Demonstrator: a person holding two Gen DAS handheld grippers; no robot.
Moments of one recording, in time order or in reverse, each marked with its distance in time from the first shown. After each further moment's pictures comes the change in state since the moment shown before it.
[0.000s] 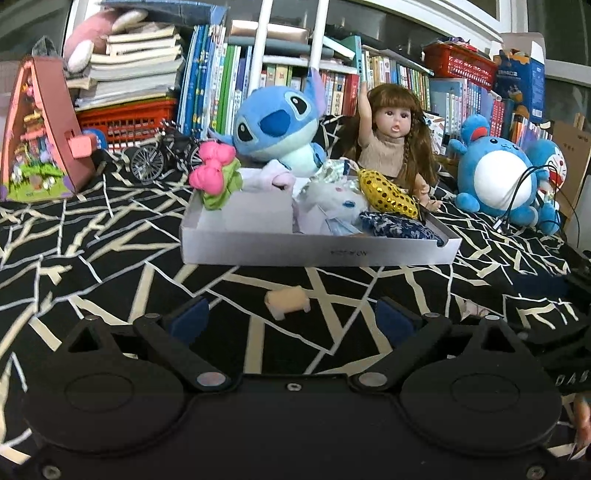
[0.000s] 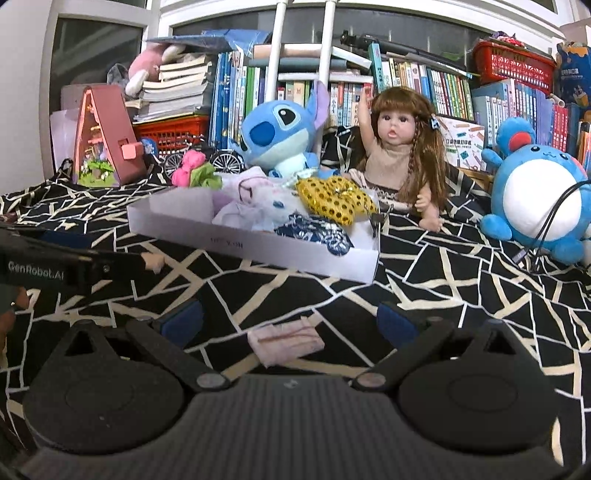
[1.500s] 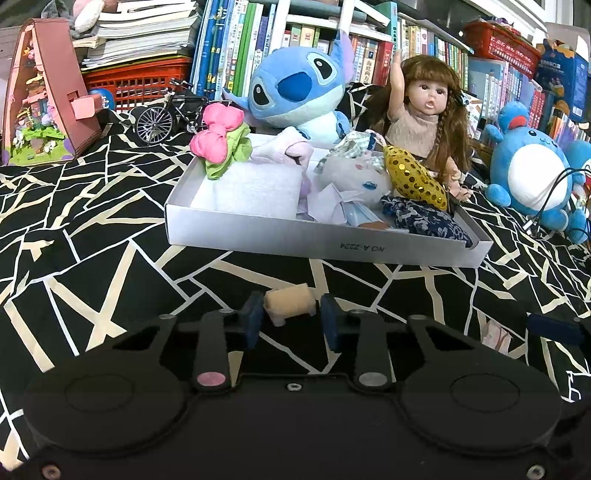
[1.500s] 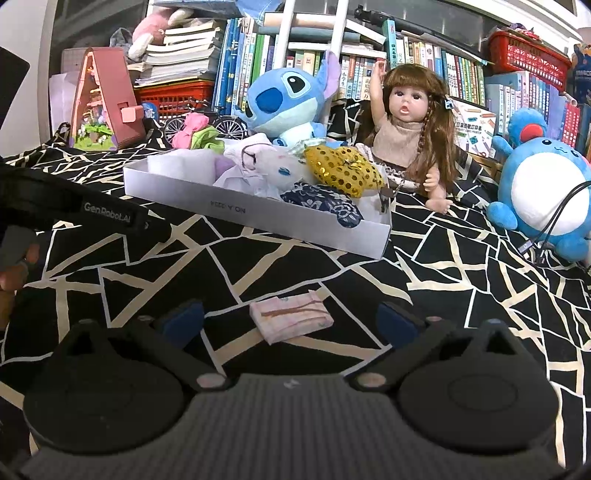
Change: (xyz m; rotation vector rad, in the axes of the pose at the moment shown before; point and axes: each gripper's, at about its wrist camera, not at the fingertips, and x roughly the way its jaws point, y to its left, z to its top) left arm 0.045 -0.014 0.016 -0.097 0.130 0.073; right arm 0.015 0.009 -0.005 -0.054 0.088 -0.014
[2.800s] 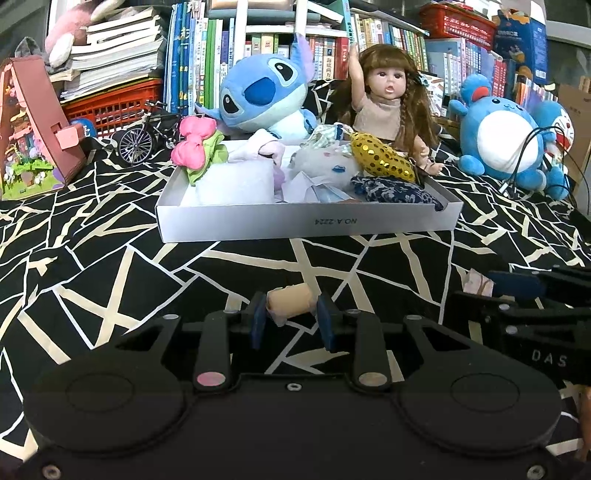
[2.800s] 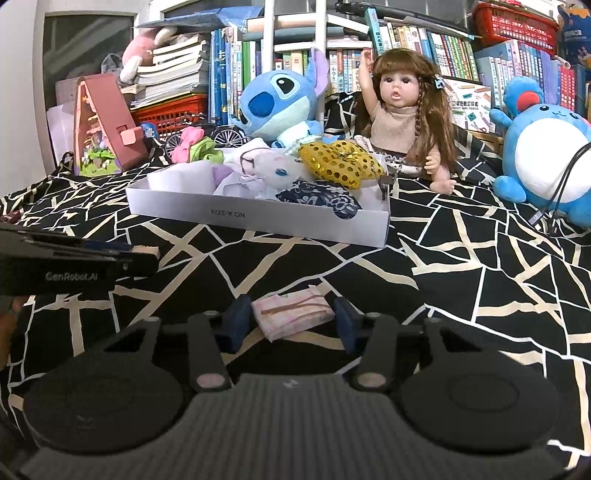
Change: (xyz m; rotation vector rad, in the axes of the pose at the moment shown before) left arm -0.024 -0.007 -0.021 0.145 -0.024 -0.032; right arm -0.002 -0.013 -0.004 0.121 -0.010 0.054
